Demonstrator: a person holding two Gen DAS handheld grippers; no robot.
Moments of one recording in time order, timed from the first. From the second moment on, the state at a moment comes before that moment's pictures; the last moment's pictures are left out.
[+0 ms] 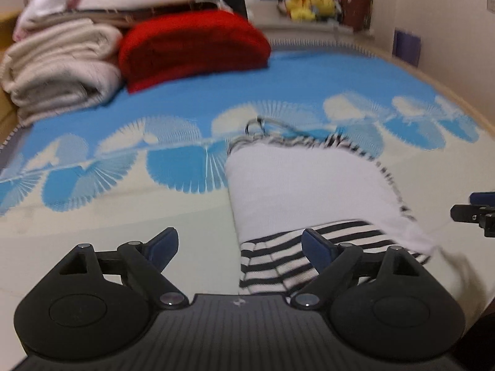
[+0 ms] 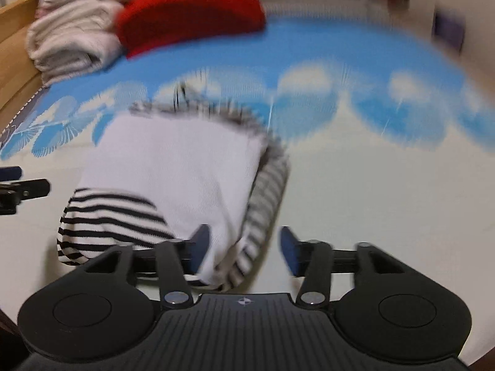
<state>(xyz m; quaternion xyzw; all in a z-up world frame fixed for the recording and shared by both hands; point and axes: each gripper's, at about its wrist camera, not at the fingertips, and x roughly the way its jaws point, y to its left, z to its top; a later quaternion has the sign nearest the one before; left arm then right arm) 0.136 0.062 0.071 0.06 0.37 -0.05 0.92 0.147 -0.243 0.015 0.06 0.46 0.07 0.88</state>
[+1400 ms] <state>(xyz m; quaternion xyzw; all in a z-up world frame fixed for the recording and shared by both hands) 0.036 0.021 0.077 -0.03 0.39 0.01 0.92 0.054 -0.219 0.064 0.05 0.39 0.06 0.92</state>
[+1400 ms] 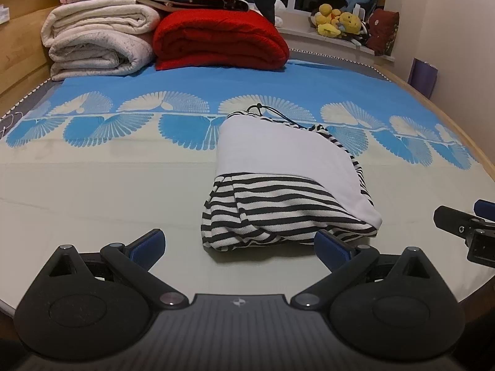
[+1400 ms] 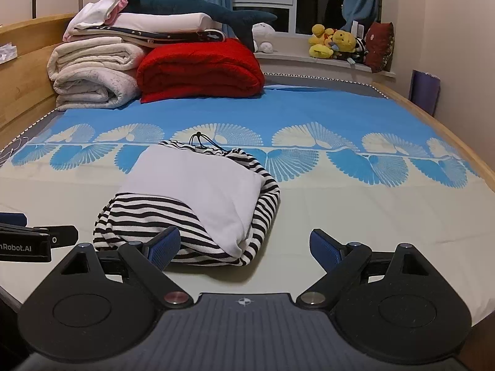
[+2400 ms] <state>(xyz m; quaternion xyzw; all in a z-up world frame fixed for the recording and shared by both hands) 0.036 0.023 0.075 -0.03 0.39 0.01 0.92 0.054 -0.215 0.062 0.03 0.39 0.07 0.92</state>
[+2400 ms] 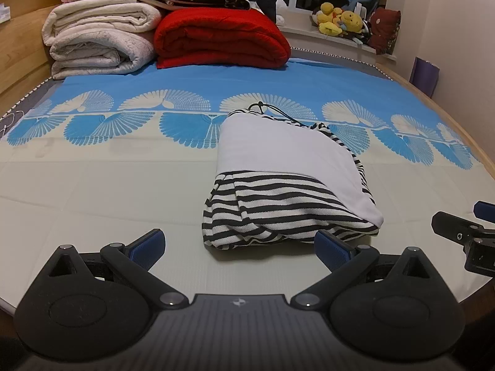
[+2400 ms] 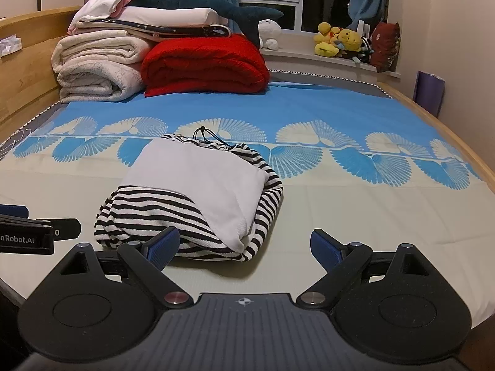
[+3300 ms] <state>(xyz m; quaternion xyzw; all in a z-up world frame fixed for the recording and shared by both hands) 0.036 0.024 0.072 -0.02 0.39 0.00 0.92 0.053 -0.216 0.056 0.03 0.40 0.07 0.91</state>
